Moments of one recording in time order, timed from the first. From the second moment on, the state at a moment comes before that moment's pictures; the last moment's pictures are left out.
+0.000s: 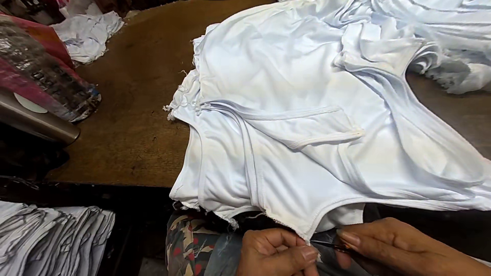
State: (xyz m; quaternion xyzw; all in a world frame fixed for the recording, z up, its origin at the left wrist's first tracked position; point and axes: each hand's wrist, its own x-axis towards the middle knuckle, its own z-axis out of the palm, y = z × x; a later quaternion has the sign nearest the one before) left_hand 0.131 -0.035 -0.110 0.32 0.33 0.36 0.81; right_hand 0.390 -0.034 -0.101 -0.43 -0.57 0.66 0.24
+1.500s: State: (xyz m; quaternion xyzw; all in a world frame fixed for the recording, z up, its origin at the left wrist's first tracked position) left_hand 0.103 -0.017 -0.116 0.46 0.48 0.42 0.62; right_hand 0.356 0.020 -0.064 -0.47 -0.77 0.28 0.33
